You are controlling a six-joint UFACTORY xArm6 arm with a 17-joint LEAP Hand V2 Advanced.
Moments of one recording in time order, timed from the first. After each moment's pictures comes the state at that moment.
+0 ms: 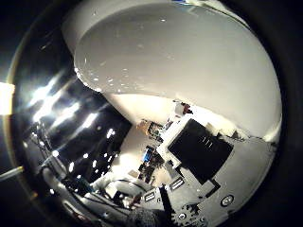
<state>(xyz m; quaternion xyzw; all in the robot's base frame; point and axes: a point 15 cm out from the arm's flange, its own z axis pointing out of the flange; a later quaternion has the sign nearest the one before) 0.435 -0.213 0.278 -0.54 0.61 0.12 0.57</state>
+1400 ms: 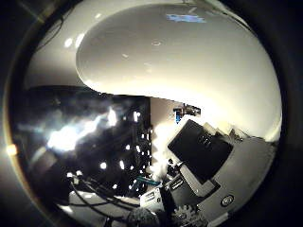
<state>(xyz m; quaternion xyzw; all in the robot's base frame) 0.408 -0.034 0.400 -0.64 0.52 0.43 0.37</state>
